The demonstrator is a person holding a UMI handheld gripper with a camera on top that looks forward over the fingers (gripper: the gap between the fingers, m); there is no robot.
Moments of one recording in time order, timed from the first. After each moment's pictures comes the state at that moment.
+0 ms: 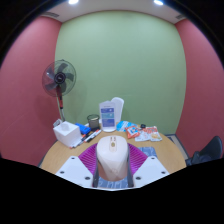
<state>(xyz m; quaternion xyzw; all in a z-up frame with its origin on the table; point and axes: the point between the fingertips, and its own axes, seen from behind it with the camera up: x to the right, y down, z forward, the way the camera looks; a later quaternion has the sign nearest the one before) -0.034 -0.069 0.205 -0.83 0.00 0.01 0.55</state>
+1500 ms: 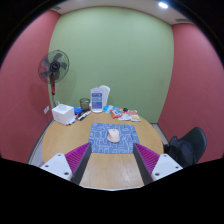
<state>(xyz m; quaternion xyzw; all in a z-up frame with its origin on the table) -0.018 -0.240 0.211 -0.86 0.03 -0.07 0.50</state>
